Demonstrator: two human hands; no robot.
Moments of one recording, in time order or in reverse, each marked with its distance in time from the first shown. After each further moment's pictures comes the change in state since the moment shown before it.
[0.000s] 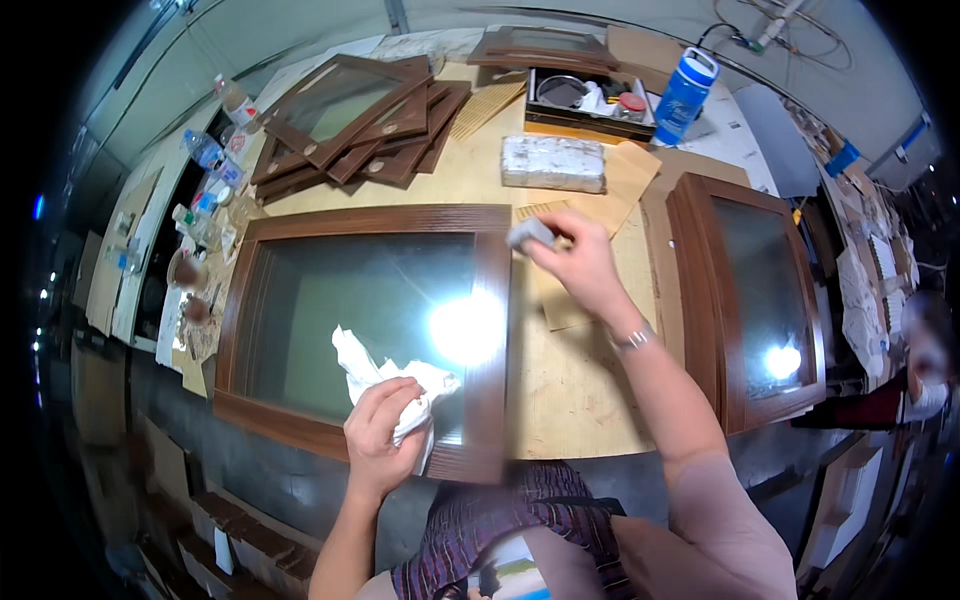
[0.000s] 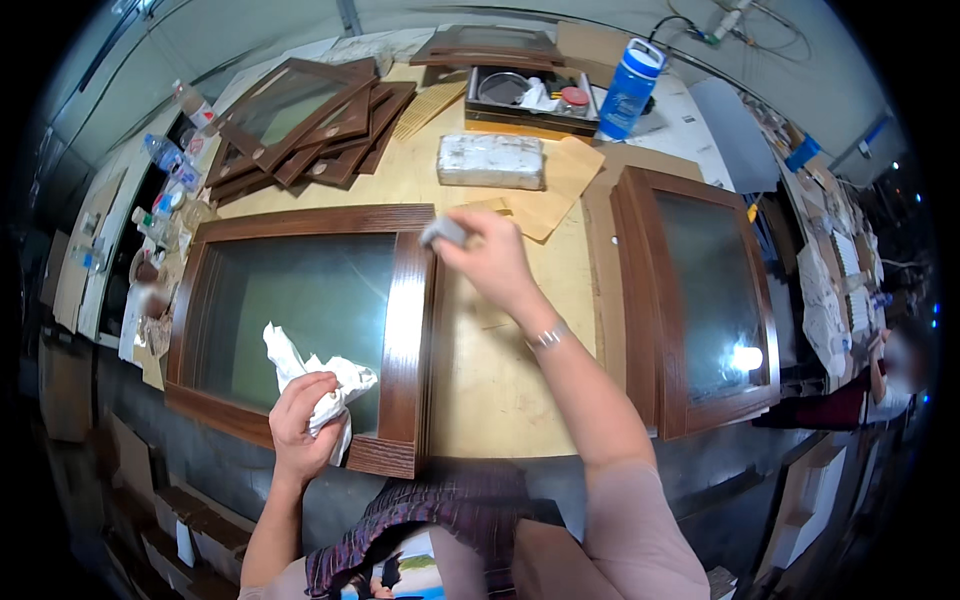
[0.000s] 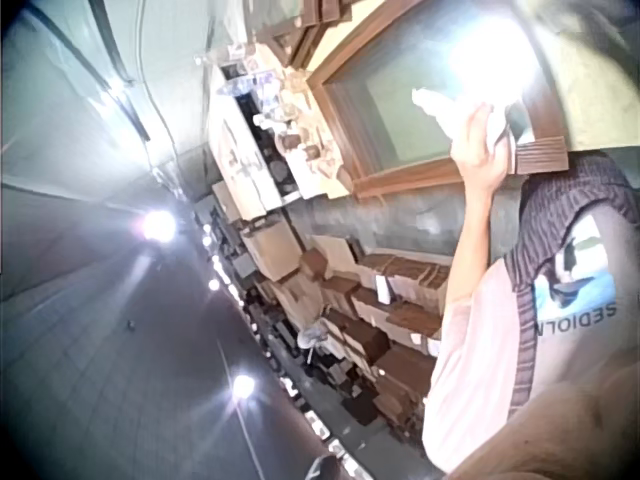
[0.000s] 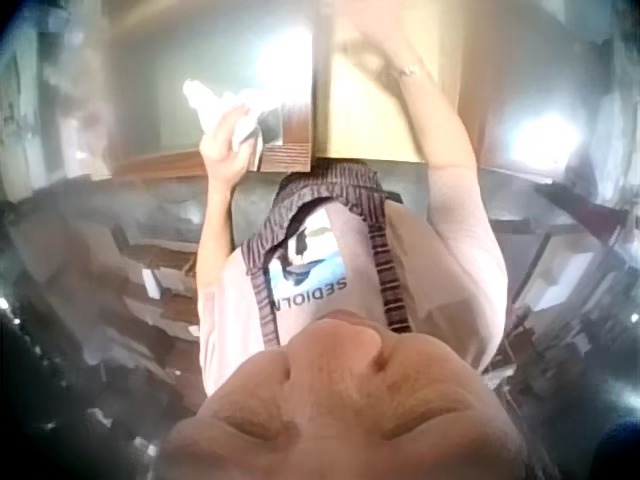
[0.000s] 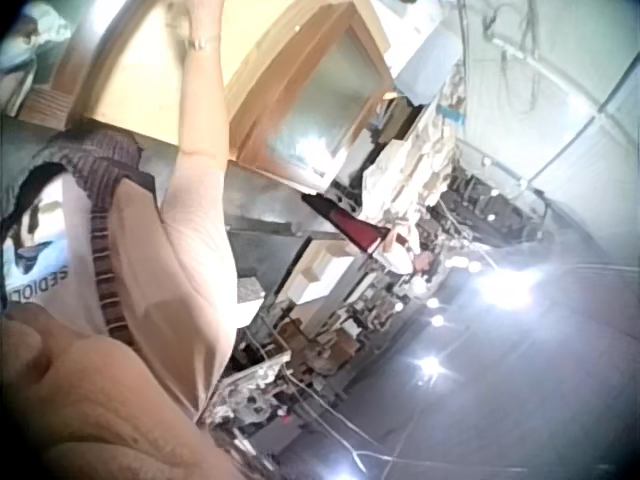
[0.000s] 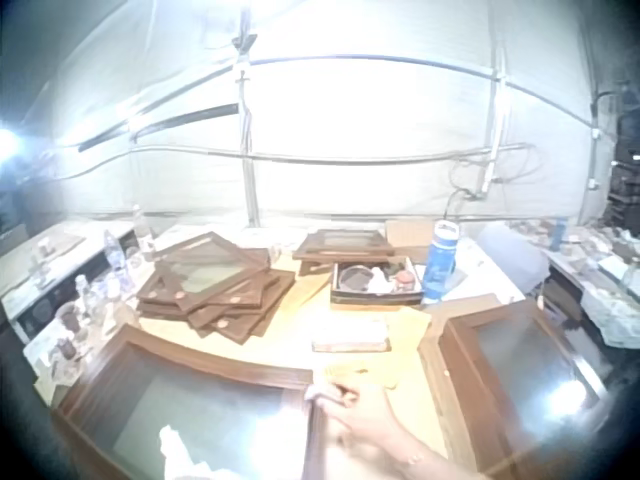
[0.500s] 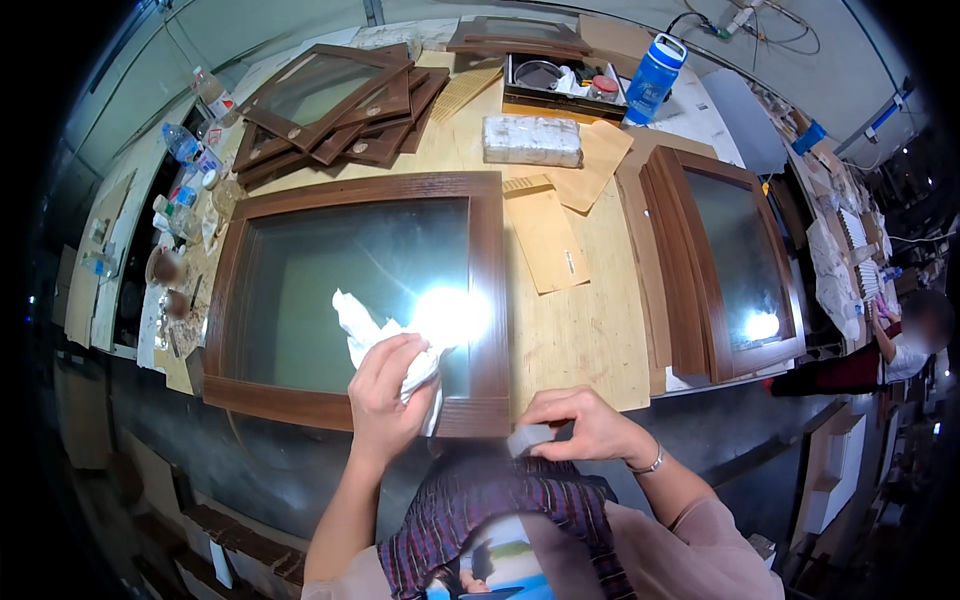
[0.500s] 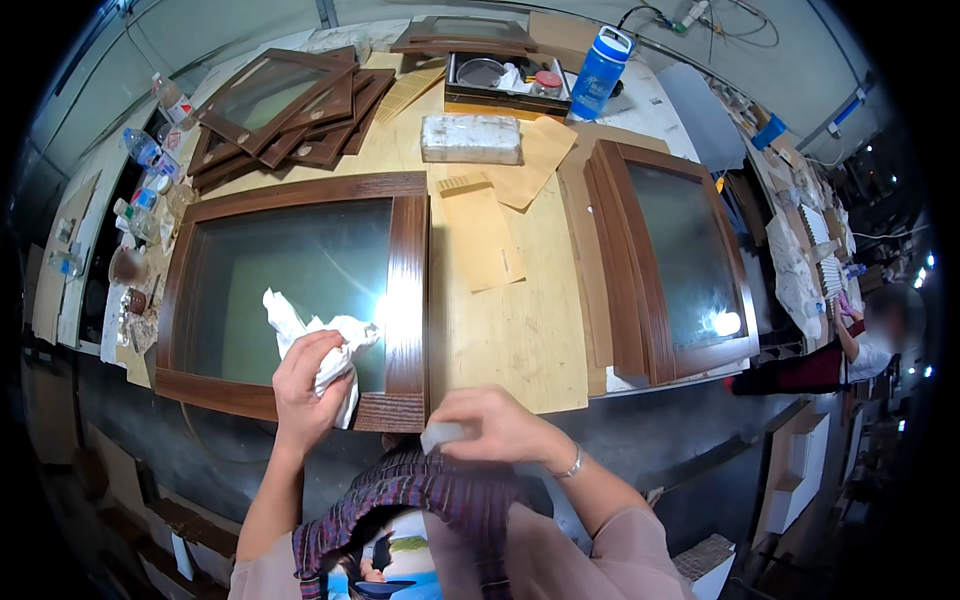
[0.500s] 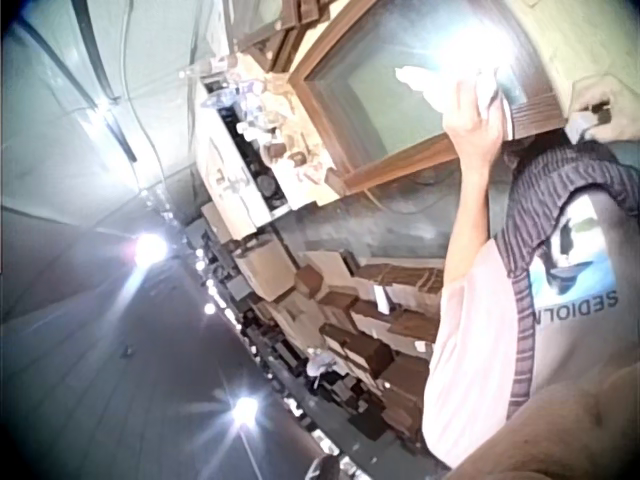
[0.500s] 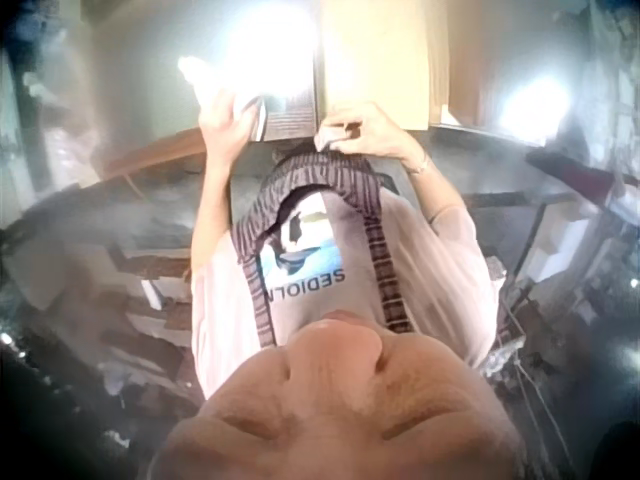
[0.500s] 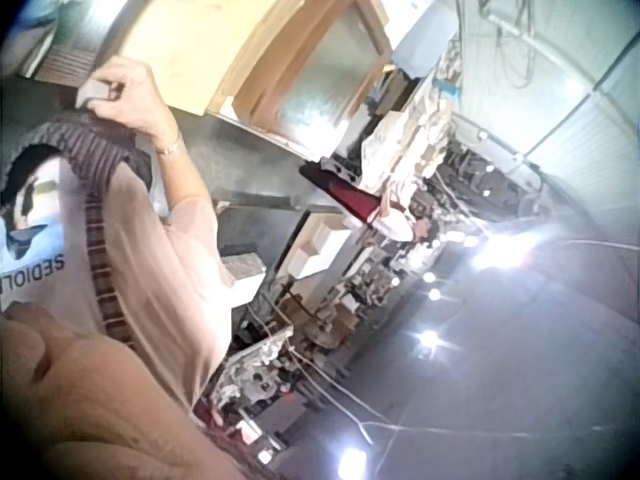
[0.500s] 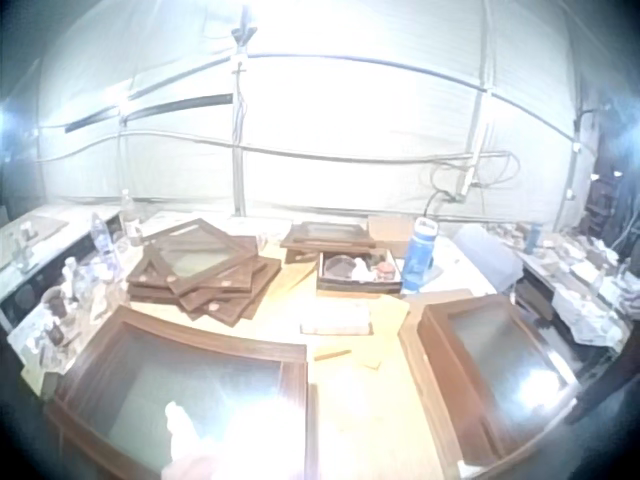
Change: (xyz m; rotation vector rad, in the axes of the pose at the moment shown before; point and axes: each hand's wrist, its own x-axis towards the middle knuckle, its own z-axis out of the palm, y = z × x) left_hand -0.005 -0.006 -0.002 -0.067 0.012 0.061; right_hand -0.198 -0.101 -0.005 0.230 -0.621 0.304
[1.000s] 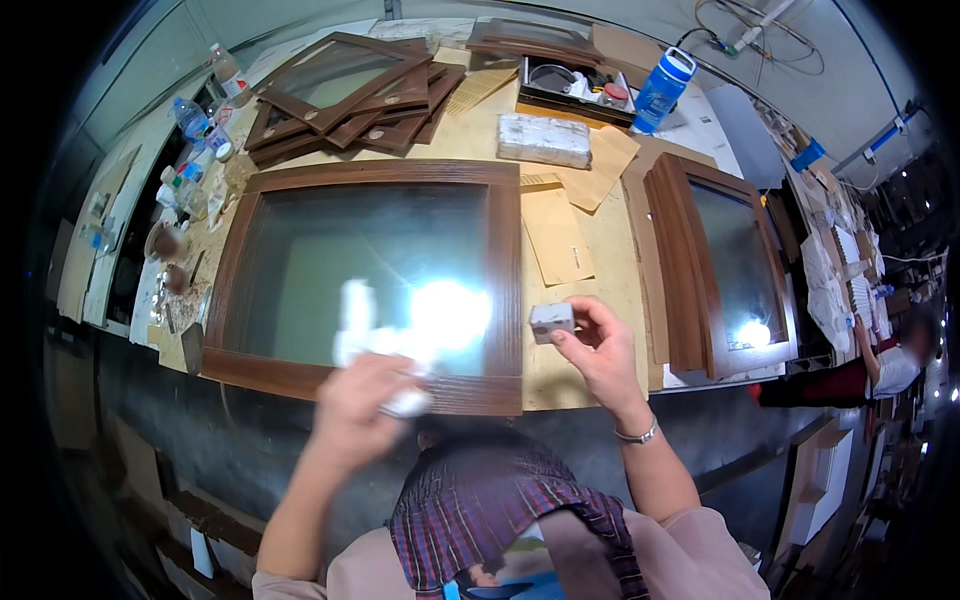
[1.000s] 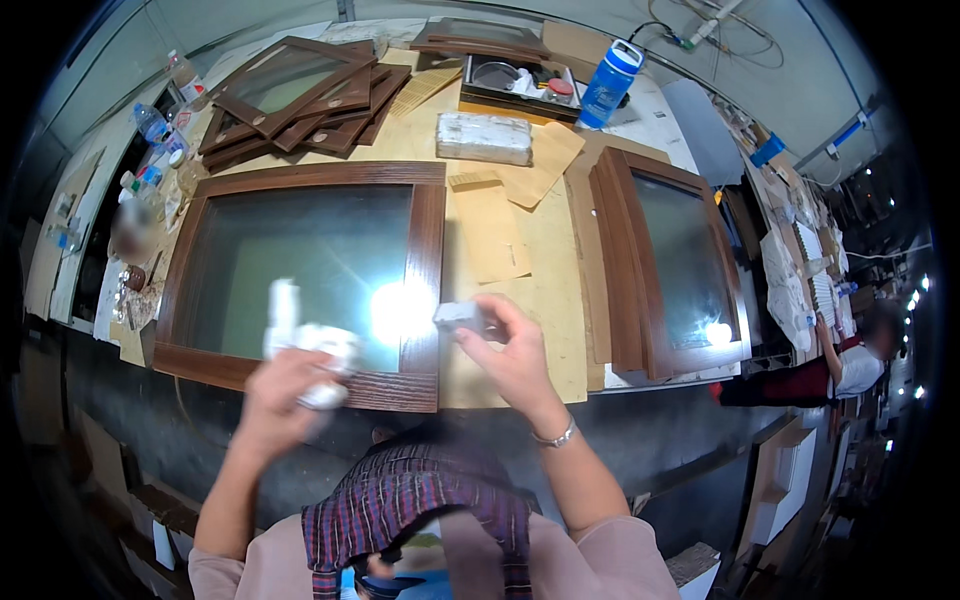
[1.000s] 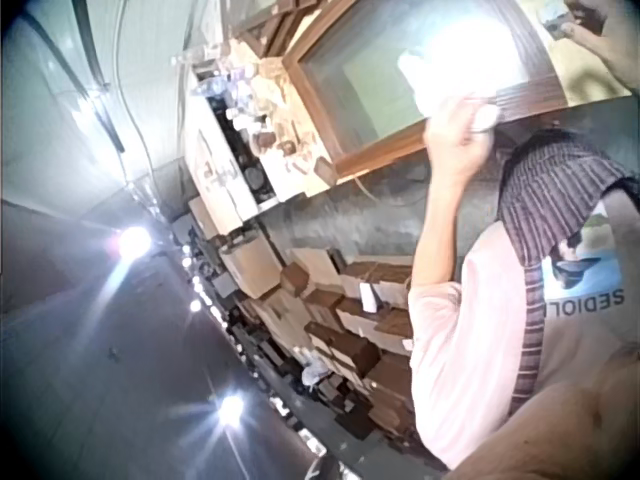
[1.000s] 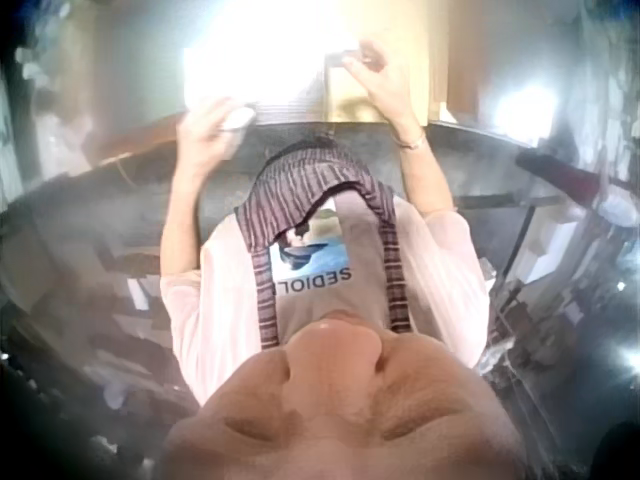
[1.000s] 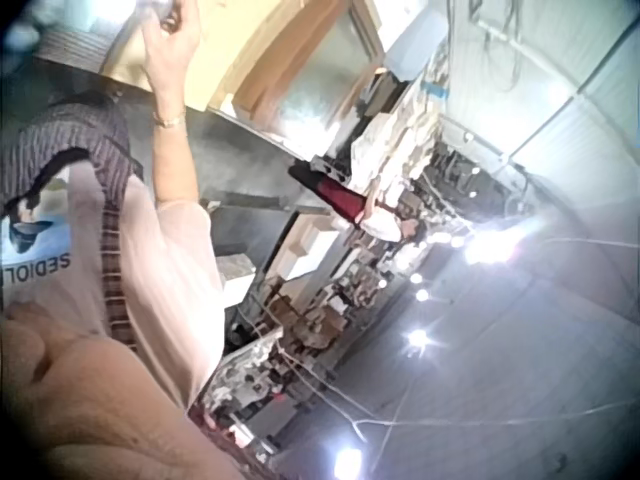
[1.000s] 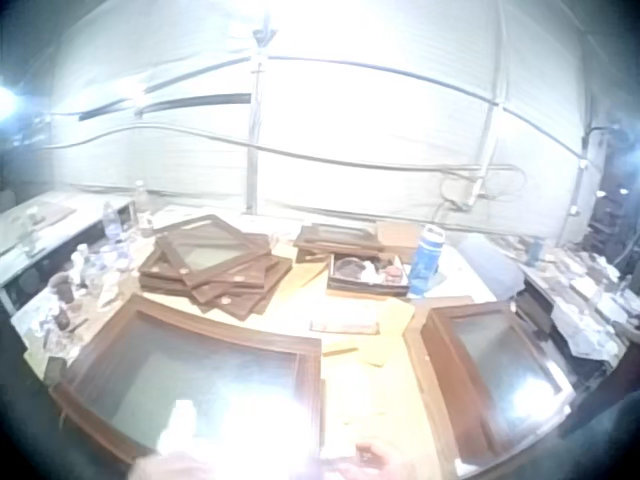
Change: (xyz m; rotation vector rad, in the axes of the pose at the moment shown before) left_hand -0.024 -0.010 -0.066 0.066 -0.353 0.114; right_hand 0.037 -0.009 0.002 0.137 0.604 -0.043
